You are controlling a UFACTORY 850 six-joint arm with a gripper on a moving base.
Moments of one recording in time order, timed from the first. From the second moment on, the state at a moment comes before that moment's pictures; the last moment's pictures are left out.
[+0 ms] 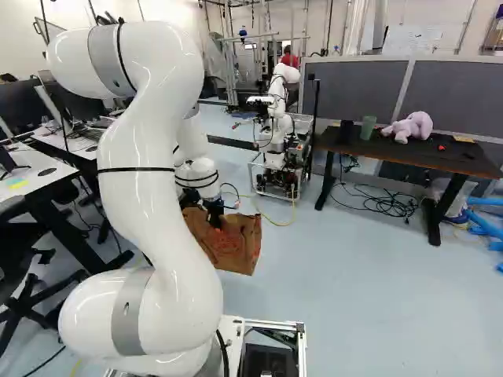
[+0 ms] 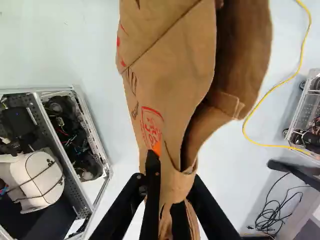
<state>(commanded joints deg) 10.8 -32.6 -46.1 9.8 -6.5 -77.6</state>
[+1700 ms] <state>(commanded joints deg) 8.4 -9.8 -36.7 9.8 -22.5 -77.6</state>
